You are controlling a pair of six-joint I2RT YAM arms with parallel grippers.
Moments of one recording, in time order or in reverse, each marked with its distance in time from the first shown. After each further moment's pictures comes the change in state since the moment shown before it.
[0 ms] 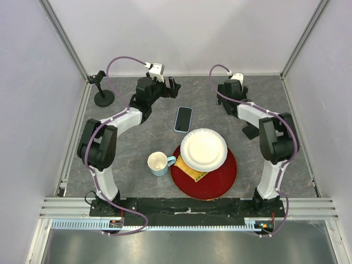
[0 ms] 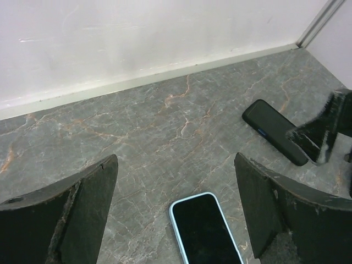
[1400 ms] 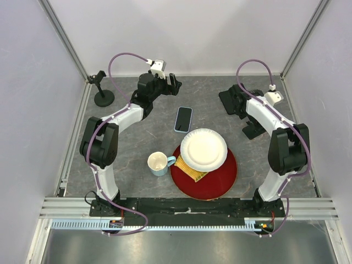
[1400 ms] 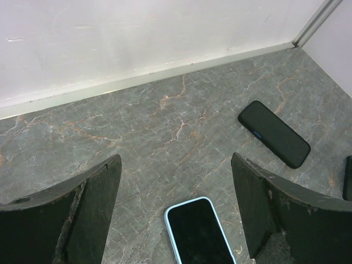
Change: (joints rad) left arm -0.001 0.042 0.095 -0.077 0.024 -0.021; right arm -0.014 -0.210 0.066 -1.058 0.626 1.248
